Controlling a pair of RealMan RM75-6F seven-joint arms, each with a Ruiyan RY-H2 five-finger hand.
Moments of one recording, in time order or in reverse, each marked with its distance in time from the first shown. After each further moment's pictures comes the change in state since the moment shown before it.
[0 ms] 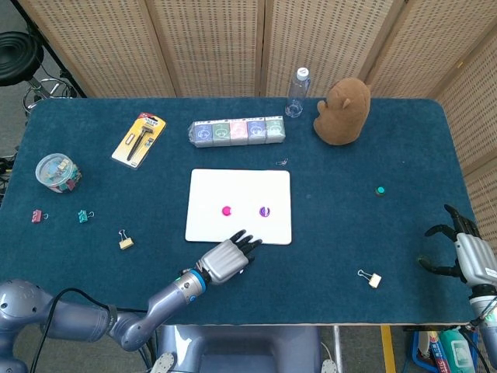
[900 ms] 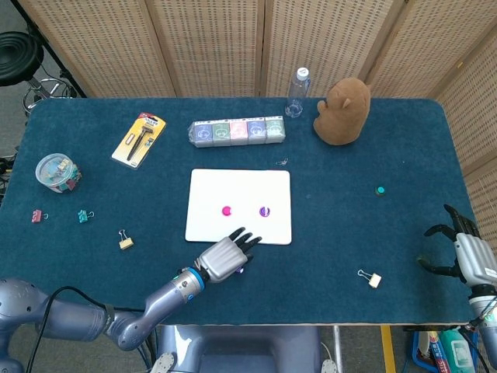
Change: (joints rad) left arm 0.001 0.025 -0.003 -0.023 0.013 0.021 -0.002; right arm 0.000 -0.003 0.000 0.000 -0.002 0.005 -0.005
